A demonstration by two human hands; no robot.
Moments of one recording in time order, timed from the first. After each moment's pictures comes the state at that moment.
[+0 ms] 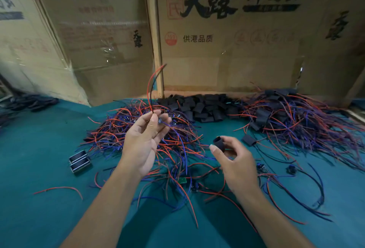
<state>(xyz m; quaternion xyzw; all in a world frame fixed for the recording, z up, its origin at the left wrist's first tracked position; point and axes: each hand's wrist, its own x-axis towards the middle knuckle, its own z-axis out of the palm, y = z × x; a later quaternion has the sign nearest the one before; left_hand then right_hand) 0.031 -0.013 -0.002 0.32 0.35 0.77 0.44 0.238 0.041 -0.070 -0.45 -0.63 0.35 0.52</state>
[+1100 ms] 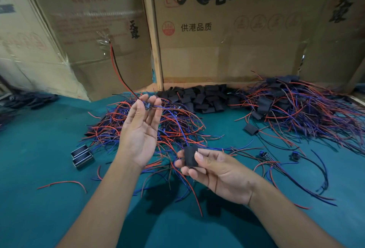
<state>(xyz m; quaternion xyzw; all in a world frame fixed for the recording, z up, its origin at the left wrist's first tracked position) 0.022 -0.012 -0.001 0.26 0.21 0.81 0.48 0.224 0.000 -0.043 -0.12 -0.42 0.87 0.23</state>
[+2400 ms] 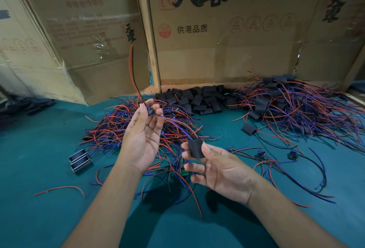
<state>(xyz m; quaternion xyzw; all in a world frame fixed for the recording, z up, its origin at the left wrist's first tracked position) 0.025 -0.009 -0.005 0.25 0.23 0.79 0.51 0.224 0.003 -0.041 -0.10 -0.41 0.87 0.27</state>
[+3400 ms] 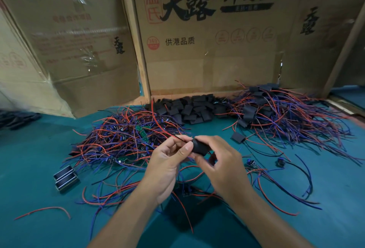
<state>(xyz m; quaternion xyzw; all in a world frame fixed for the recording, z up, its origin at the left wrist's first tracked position) 0.087 -0.009 -0.037 0.42 0.35 0.67 0.51 0.233 0.012 -0.036 -0.34 -0.77 0.15 0.52</state>
